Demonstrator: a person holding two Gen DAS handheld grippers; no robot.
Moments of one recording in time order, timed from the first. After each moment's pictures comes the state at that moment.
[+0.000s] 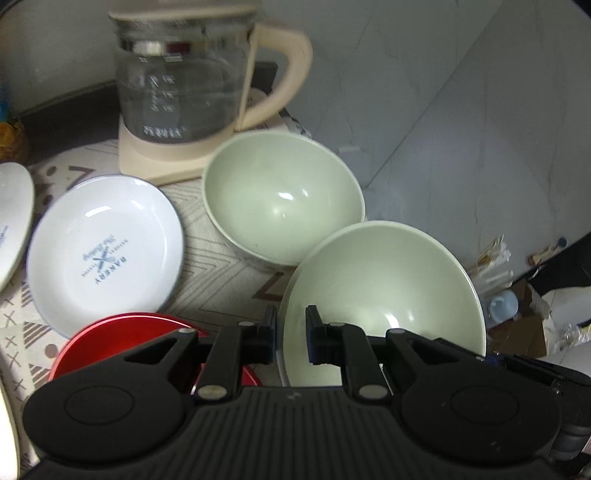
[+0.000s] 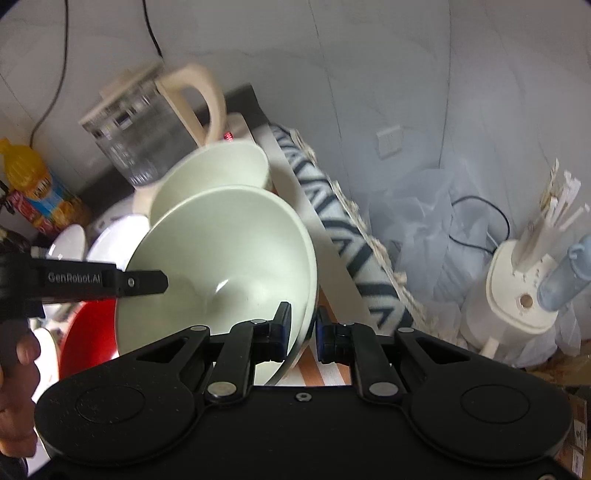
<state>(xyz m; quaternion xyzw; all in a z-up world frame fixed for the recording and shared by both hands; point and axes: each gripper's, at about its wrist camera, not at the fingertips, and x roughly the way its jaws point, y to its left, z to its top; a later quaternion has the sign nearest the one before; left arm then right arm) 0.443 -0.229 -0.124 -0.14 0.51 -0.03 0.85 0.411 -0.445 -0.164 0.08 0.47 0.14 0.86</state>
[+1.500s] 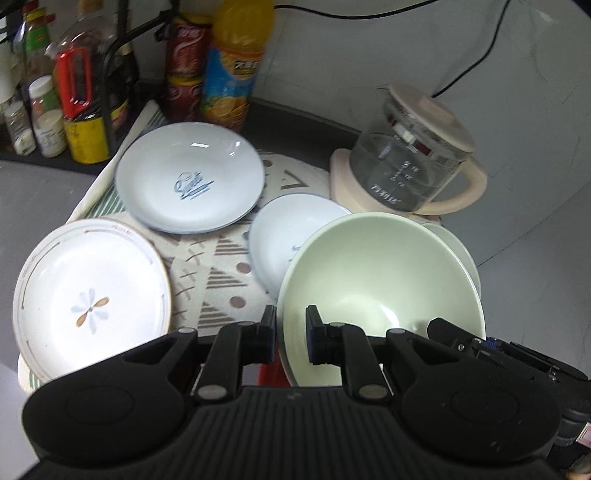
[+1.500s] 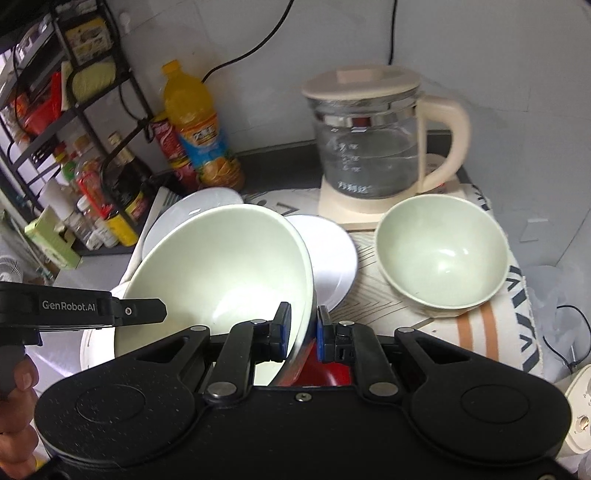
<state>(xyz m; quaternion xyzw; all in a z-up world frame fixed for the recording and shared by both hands) 0.317 -0.089 -0.087 -0.27 0.44 0.17 0.84 0.387 -0.291 -0.113 -0.03 0.42 0.35 0.84</state>
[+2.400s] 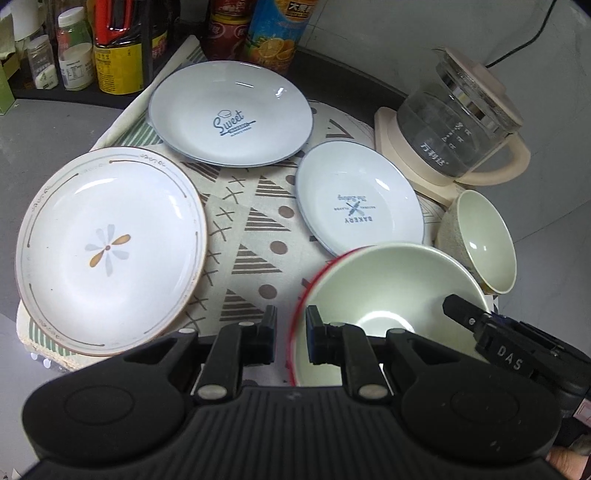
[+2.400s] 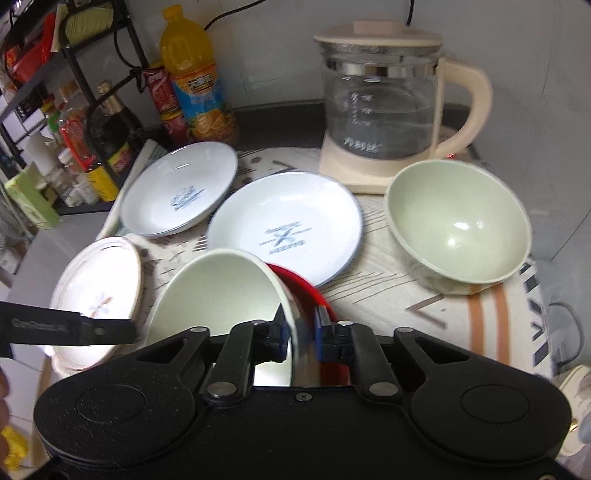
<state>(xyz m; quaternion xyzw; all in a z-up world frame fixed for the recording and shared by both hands) 0.295 -0.075 -0.130 -0.30 0.48 0.19 0.80 0.387 -0.271 -0.151 -0.08 0.44 0.33 0.83</state>
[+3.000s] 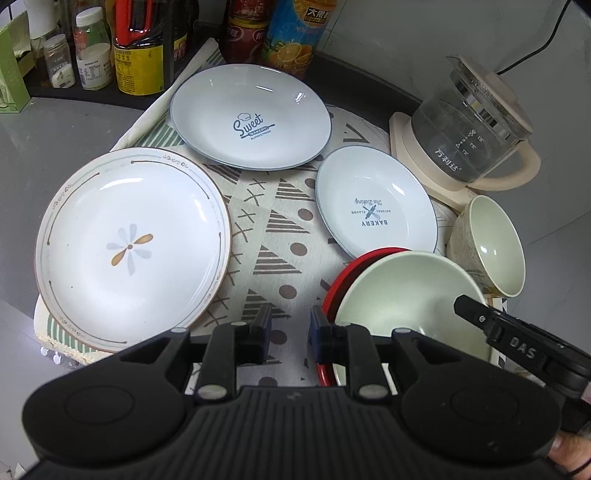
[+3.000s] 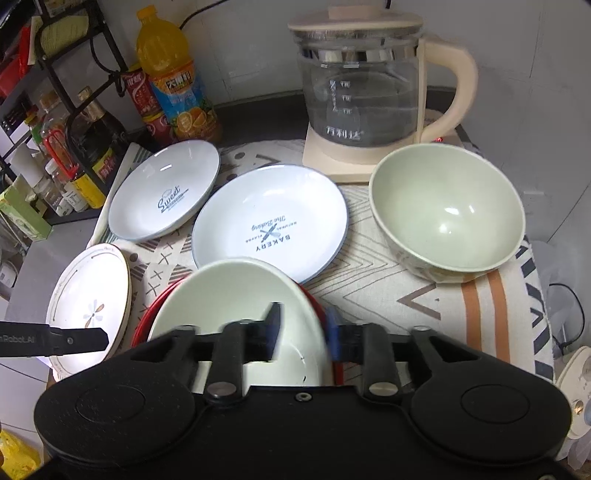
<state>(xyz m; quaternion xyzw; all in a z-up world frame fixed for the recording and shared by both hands) 0.287 -0.068 -0.124 -0.30 0.49 0.21 0.79 0.397 -0.276 -0.154 -0.06 0.46 0.32 0.83</state>
